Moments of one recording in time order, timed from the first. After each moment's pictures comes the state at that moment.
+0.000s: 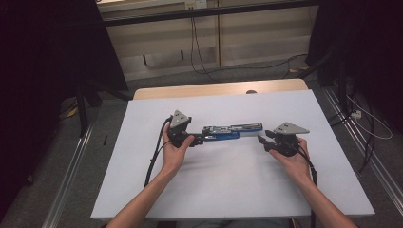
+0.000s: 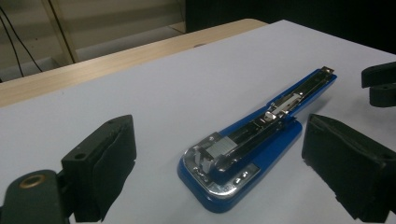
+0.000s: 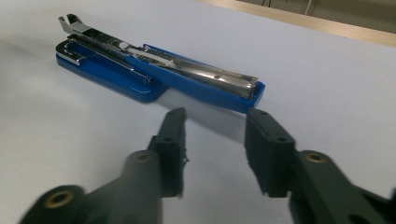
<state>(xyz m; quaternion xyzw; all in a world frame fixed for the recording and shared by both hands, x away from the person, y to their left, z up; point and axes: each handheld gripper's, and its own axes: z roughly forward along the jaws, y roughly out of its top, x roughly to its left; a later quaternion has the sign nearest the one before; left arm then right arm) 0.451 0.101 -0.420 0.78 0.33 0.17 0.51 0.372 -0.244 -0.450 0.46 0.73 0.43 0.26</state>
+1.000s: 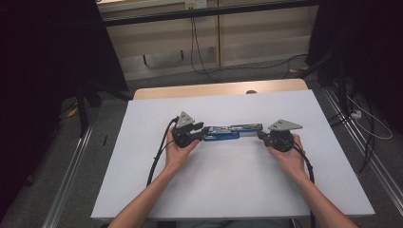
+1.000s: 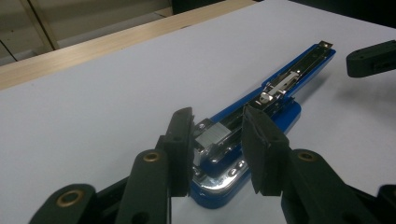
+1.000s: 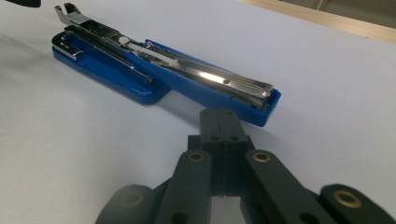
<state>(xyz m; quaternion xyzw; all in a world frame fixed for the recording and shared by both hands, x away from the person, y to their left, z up) 0.455 0.092 -0.434 0.81 0.30 0.15 0.49 0.388 -0.238 -0.454 0.45 0.75 0.42 0.24</state>
